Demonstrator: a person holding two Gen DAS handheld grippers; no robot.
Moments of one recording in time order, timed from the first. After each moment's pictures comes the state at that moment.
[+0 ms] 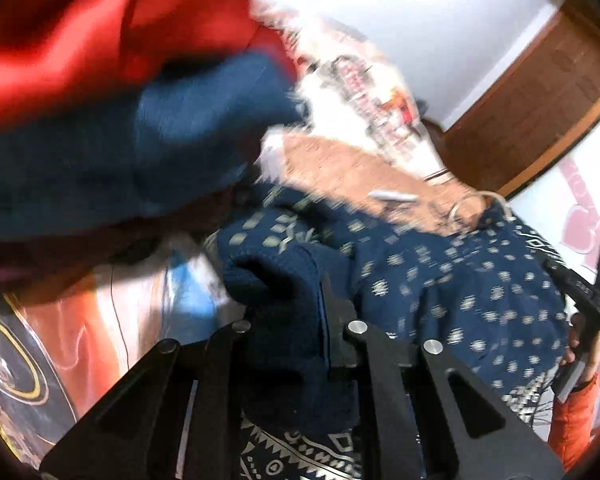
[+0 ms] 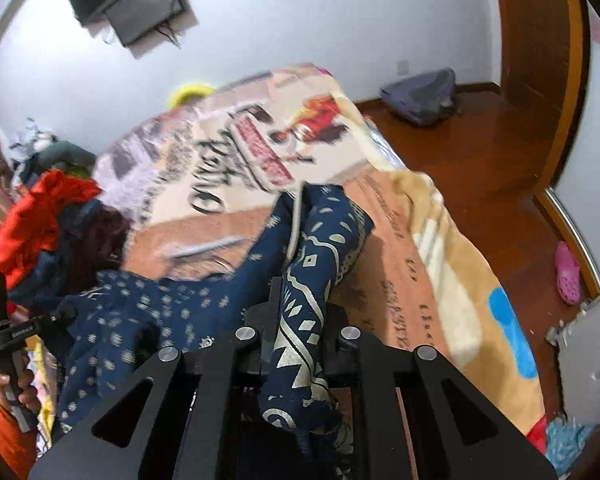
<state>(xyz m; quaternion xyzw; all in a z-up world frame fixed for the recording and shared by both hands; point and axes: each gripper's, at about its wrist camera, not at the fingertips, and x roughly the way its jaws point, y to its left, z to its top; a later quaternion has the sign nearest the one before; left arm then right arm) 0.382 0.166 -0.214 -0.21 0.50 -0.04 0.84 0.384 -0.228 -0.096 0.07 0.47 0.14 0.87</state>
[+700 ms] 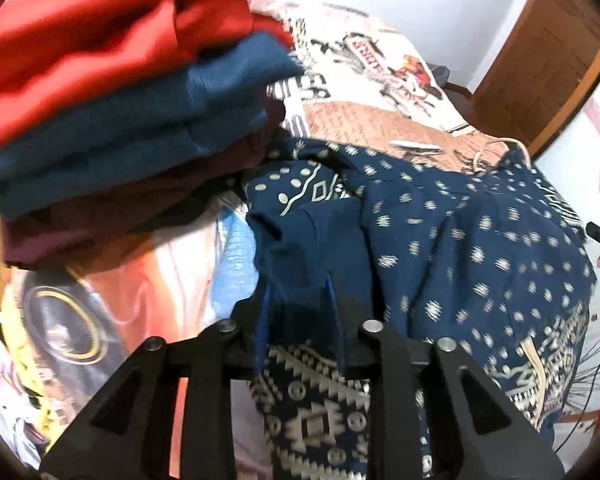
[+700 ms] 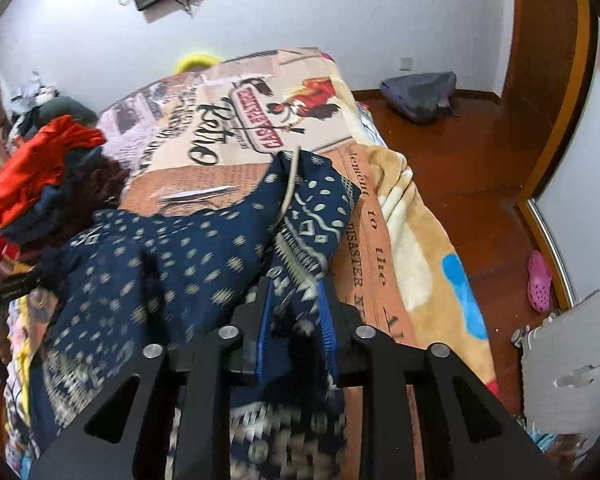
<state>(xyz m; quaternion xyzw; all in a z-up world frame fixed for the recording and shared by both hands) 0.325 0.143 -0.184 -0.09 0.51 0.00 0.86 0.329 -0.248 -0.065 0.00 0.49 0.16 0.86</state>
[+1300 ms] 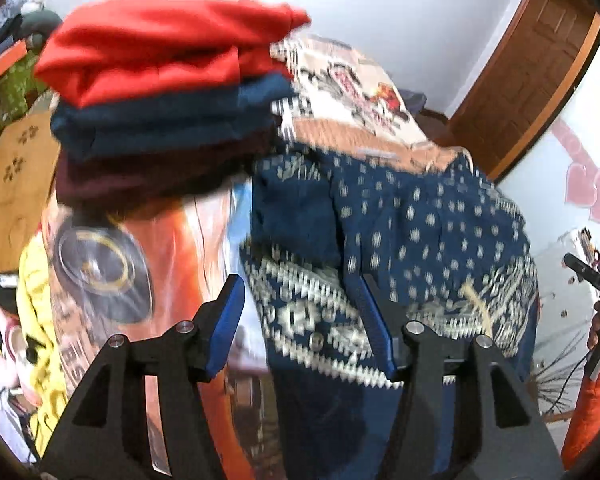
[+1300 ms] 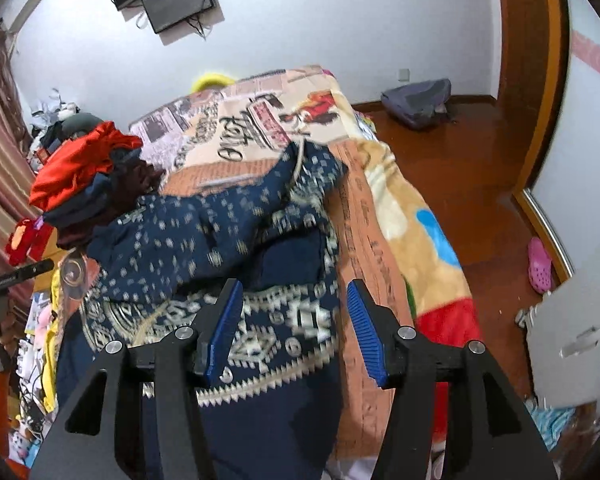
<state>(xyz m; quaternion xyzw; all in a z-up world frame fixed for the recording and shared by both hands) 0.221 0.154 -0.139 -0.13 0.48 -0.02 0.87 0.245 -0.279 -0.046 0.03 0.47 0.17 0.87</state>
